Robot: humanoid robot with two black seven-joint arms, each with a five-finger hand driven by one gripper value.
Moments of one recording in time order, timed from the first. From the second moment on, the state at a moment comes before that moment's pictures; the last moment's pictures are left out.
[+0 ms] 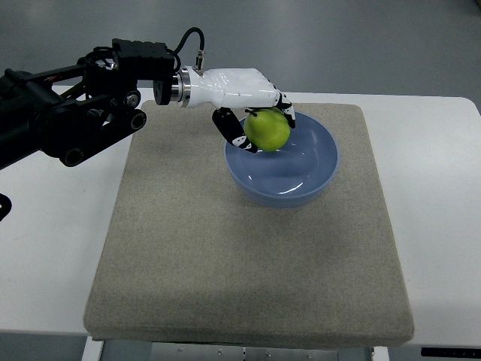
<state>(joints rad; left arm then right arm) -1.23 0.33 -0.33 -1.01 1.77 -0.20 -0.48 0.01 0.00 0.10 0.03 -0.04 0.07 0.11</state>
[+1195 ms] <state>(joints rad) -1.14 0.26 -0.32 -0.94 1.75 -0.19 -0.48 0.01 0.00 0.10 0.03 -0.04 0.07 0.11</state>
